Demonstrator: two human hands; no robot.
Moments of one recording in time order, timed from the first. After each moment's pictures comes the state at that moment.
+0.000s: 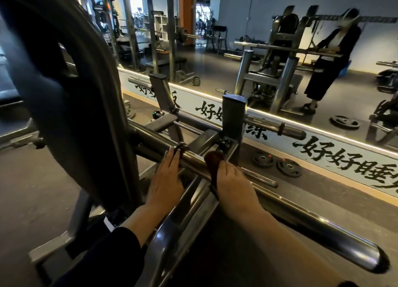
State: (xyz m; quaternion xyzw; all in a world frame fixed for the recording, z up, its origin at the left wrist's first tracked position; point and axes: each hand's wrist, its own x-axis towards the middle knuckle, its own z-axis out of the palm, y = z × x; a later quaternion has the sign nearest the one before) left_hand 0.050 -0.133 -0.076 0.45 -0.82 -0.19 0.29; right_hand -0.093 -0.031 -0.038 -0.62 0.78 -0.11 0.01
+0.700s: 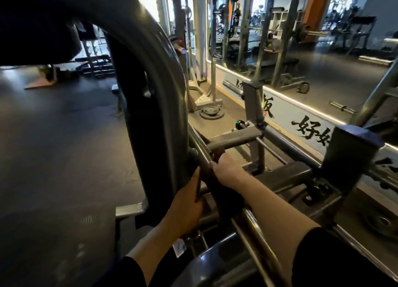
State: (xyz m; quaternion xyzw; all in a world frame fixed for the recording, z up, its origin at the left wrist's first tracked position) left_hand 0.062 -0.207 -0.058 0.56 -0.66 -0.34 0.37; right_hand -0.055 -0.292 -0.021 -0.66 0.62 -0.21 0.38
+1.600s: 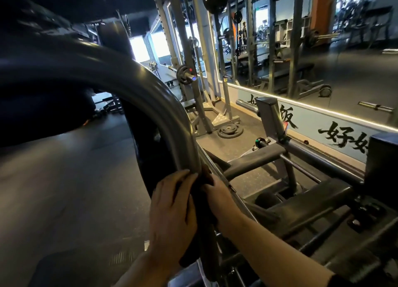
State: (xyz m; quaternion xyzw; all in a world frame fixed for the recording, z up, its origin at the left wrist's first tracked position) left_hand 0.113 -0.229 -0.001 0.52 -0.72 0.21 0.40; right_hand 0.000 -0.286 -0.009 -0.47 0.39 -0.42 0.67
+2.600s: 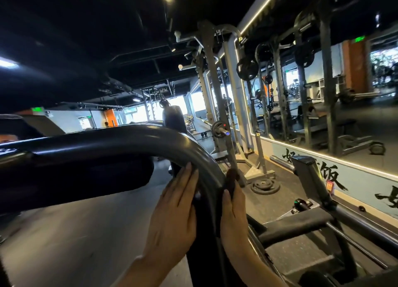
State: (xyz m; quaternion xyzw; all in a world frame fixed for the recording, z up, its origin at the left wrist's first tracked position) left_hand 0.160 -0.235 0.115 0.55 -0.72 0.29 0.29; right_hand 0.044 -0.291 0.070 -0.54 0.33 -0.63 0.44
